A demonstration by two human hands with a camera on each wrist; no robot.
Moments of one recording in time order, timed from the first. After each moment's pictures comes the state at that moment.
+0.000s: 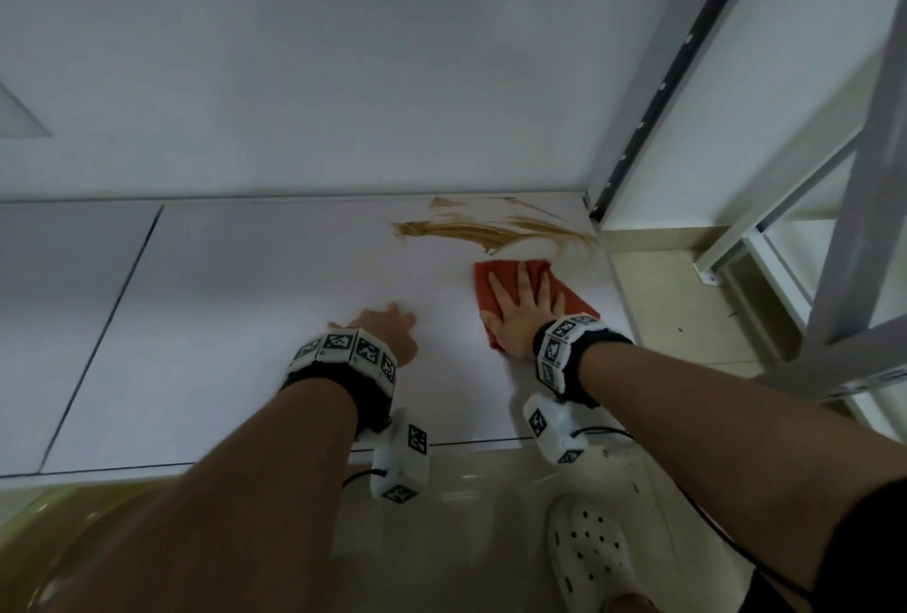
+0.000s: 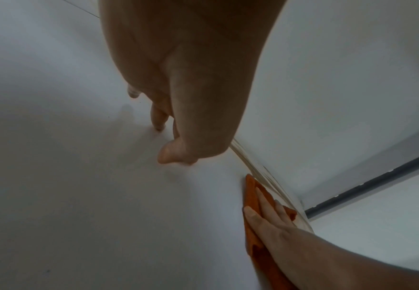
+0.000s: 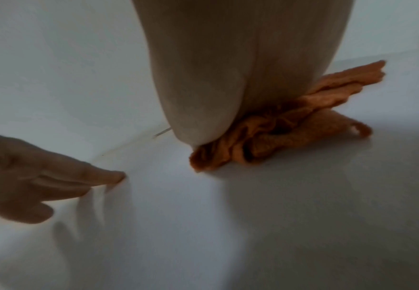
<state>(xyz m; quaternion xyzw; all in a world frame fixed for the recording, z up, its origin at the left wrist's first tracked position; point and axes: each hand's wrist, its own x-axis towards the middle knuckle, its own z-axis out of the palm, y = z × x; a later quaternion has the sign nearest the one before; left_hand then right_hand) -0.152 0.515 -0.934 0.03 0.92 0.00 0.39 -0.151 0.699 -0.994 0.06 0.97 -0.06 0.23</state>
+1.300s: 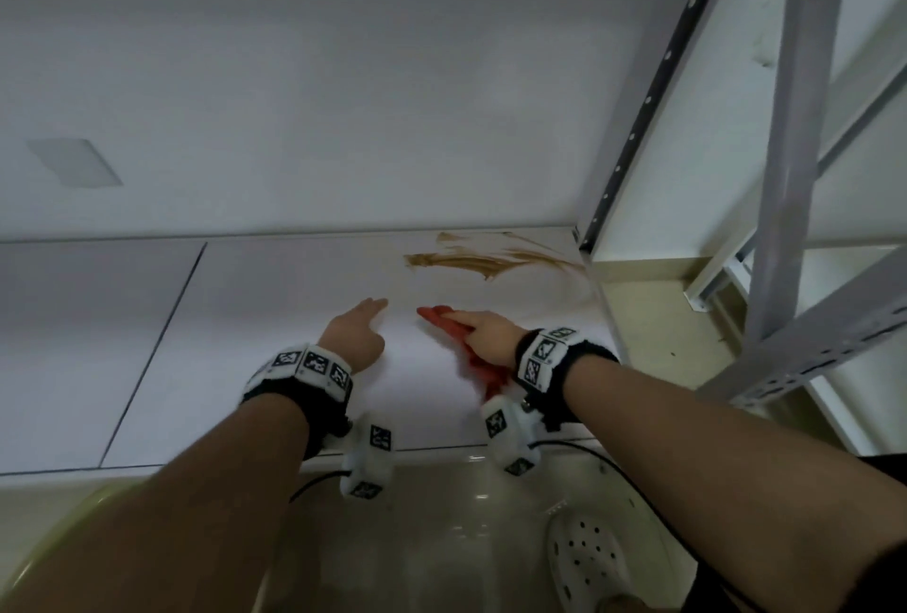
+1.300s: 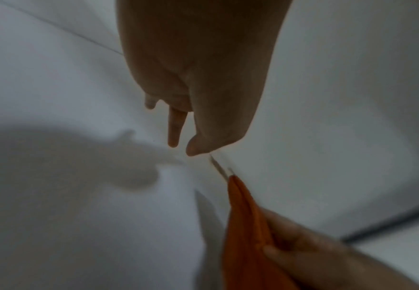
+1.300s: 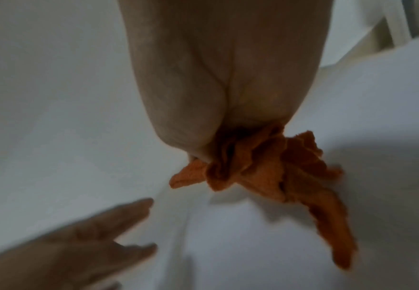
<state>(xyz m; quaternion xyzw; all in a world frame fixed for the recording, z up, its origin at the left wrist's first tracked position) -0.129 0.467 -0.899 0.00 0.94 0.24 0.22 -0.115 0.661 -0.910 0.05 0.84 -0.45 0.29</state>
